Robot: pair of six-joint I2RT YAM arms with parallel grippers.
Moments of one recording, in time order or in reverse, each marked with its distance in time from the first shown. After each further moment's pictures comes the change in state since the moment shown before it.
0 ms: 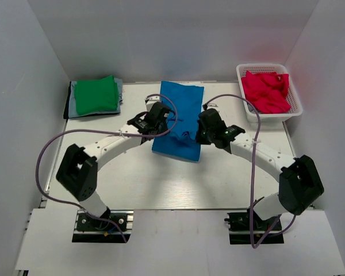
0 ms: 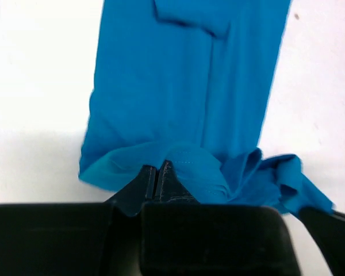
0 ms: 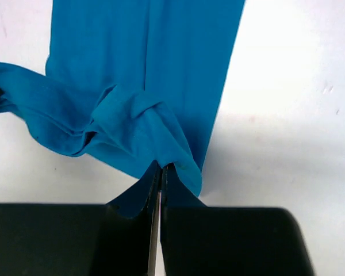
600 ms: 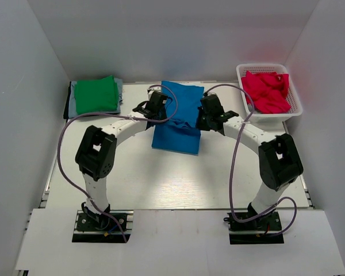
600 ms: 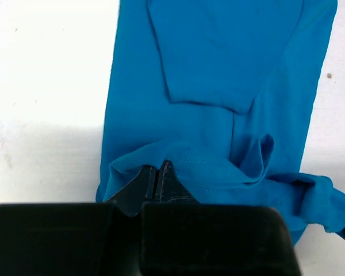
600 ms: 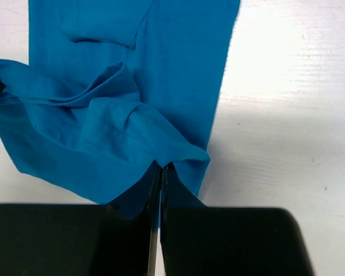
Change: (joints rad) left arm 0.141 0.287 0.181 0.141 0.071 0.167; right arm -0.154 0.267 0.191 0.079 -0.089 -0.079
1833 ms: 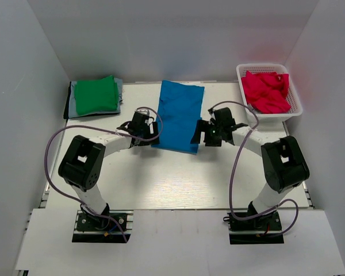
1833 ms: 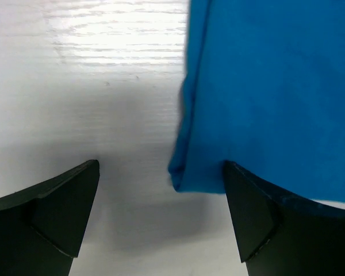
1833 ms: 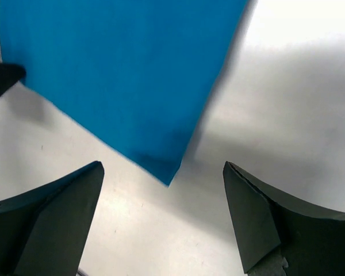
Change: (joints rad) left arm 0.100 -0.172 -0.440 0.129 0.177 0.134; right arm -0.122 -0.026 -0.242 0.122 -0.399 -0.045
